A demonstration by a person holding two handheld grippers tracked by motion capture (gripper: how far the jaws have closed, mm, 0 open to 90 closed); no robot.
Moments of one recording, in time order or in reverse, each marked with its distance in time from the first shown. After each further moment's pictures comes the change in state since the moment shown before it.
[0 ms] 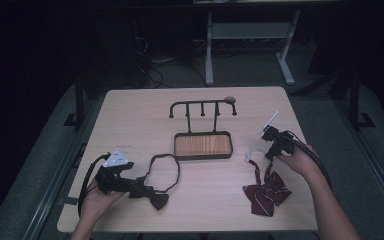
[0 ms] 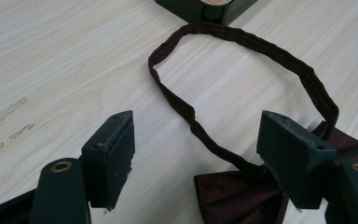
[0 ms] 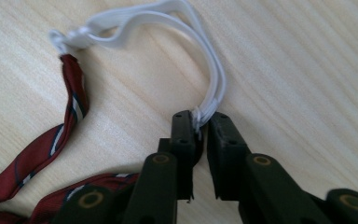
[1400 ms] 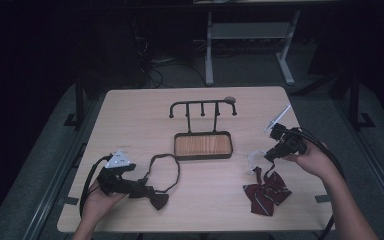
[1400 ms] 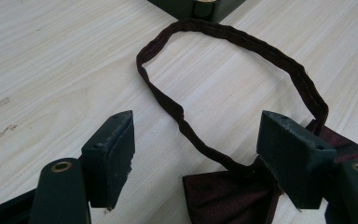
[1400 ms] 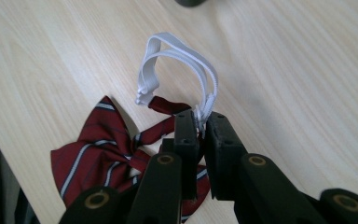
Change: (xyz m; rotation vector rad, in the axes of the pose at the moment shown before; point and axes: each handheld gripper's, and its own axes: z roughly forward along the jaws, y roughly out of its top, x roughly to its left) left arm -0.004 -0.001 0.003 0.004 -0.022 -0.002; right arm 0.028 -0.017 -0.073 -0.150 0.176 -0.167
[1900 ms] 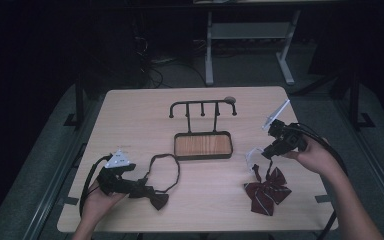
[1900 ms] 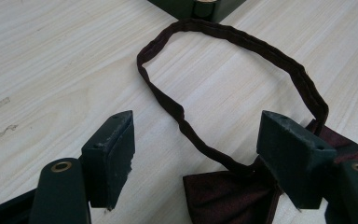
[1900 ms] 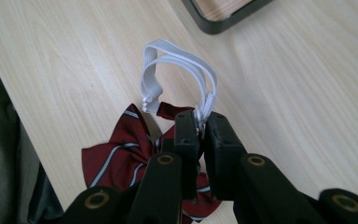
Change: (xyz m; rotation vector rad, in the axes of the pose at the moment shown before) left arm 0.000 0.000 0.000 0.002 -0.002 0.000; right arm 0.020 0.015 -0.025 -0.014 -0.003 -0.071
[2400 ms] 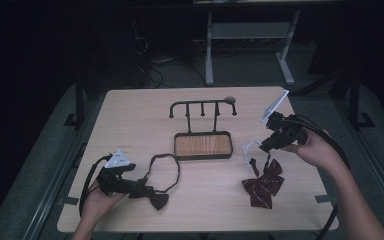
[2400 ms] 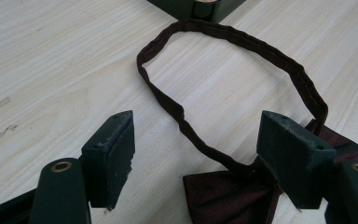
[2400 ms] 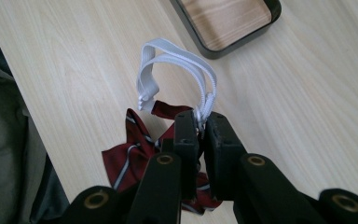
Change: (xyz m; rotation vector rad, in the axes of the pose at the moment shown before) left arm 0.000 0.000 0.000 -0.004 0.000 0.001; right arm 0.011 0.020 -0.025 -0.020 -0.029 -0.049
